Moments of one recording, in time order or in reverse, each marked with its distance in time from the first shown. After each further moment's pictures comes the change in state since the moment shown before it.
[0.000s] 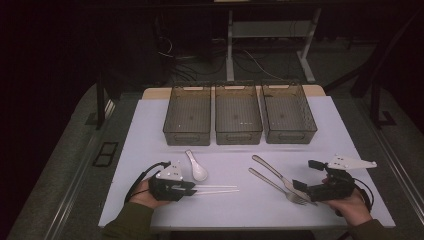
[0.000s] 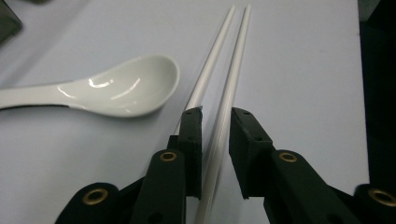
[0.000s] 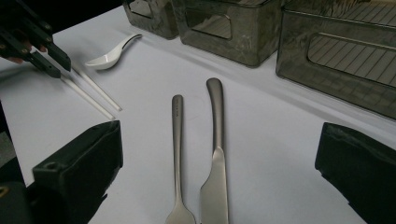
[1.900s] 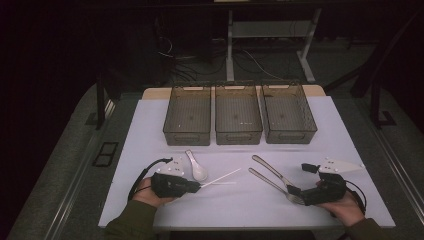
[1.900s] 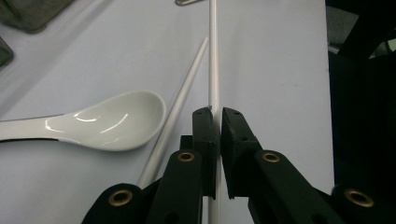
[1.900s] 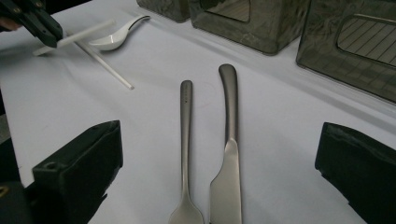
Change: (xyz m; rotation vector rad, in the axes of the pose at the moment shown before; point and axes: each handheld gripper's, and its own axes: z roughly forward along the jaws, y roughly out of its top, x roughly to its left) left arm -0.002 0.017 -0.007 -0.078 -0.045 -0.042; right arm 0.004 -0.009 0.016 0.037 0.024 -0.056
